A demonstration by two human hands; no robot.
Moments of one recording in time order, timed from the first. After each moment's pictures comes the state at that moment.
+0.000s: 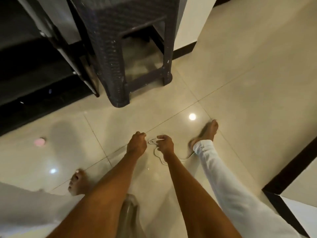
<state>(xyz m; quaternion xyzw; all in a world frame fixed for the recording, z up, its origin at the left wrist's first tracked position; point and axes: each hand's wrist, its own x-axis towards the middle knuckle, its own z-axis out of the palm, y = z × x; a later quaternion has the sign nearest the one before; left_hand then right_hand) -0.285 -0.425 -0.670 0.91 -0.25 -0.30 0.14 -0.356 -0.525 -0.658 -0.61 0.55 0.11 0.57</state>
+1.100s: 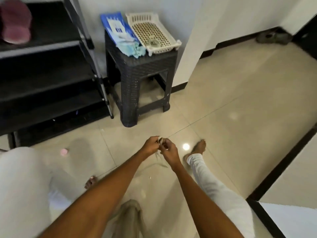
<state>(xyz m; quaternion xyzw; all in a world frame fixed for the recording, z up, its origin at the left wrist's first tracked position) -0.306 -0.403 -0.483 0.74 -0.18 -0.43 0.48 -0.392 -0.480 -0.489 -0.77 0.33 -0.04 0.55</state>
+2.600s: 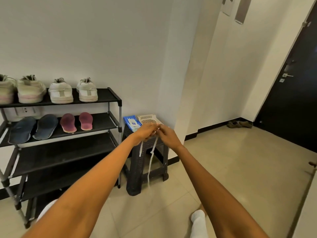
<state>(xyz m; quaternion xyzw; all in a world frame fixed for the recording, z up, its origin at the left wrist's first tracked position) -0.297 -0.306 -0.144 0.75 -0.32 -0.22 0.53 -0.363 -0.428 -0.170 -0.90 0.06 -0.21 0.39</state>
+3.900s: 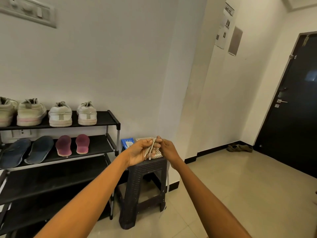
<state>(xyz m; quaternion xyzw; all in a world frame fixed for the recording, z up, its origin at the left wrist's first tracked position) -0.280 -0.302 -0.120 0.38 -0.30 -0.44 0.76 -0.352 -0.429 -0.118 -0.84 0.09 -0.23 0.48</state>
